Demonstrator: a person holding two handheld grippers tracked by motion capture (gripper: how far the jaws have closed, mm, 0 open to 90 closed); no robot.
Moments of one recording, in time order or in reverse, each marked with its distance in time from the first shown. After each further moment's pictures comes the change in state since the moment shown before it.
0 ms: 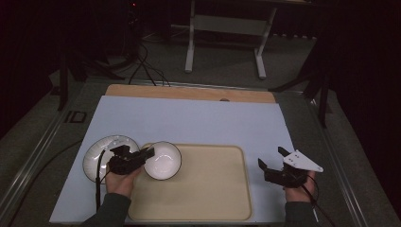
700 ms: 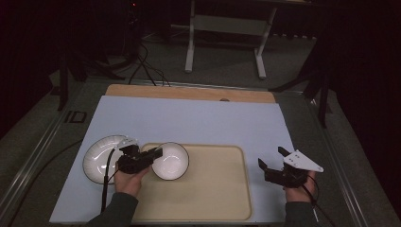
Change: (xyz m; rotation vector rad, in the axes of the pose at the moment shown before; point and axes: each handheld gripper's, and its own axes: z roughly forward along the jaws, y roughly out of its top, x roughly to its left) left arm -0.009 -0.002 0.019 0.015 -0.041 -0.003; right arm 0.000 0.000 0.000 -0.002 0.001 0.000
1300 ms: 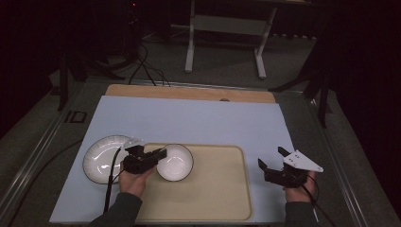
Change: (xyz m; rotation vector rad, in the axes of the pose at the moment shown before) left arm -0.007 -0.002 0.012 0.027 -0.003 0.015; right arm 0.000 0.000 0.000 0.001 0.002 -0.002
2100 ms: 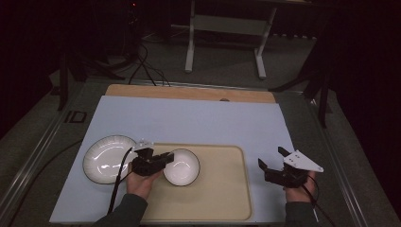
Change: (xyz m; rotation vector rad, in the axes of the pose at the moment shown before) left arm -0.012 -0.007 0.018 0.067 -0.018 0.041; right arm 0.000 0.000 -0.001 -0.001 0.001 0.002
